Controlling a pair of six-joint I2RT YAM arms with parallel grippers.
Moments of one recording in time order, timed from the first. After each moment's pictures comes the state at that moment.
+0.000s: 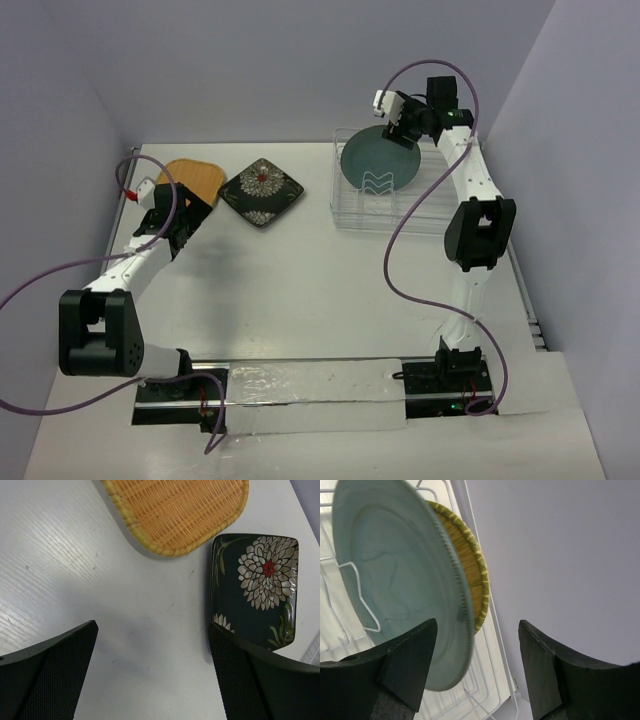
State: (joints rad) left arm -0.08 1.39 0.86 -0.17 -0.30 -0.84; right arm 0.05 2.17 2.20 -0.68 -0.49 -1.18
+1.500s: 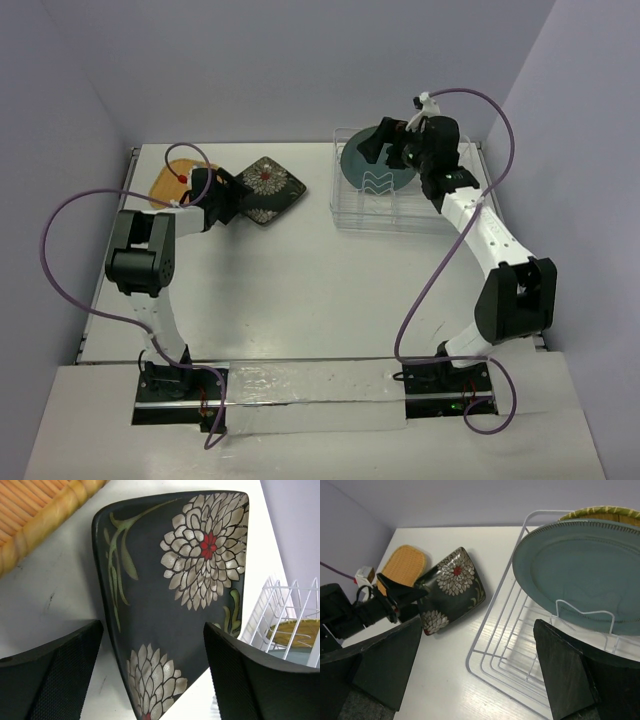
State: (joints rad) left arm -0.15 1.98 1.12 0.23 0.06 -1.00; right arm 0.18 1.54 1.33 -0.03 -0.31 0.41
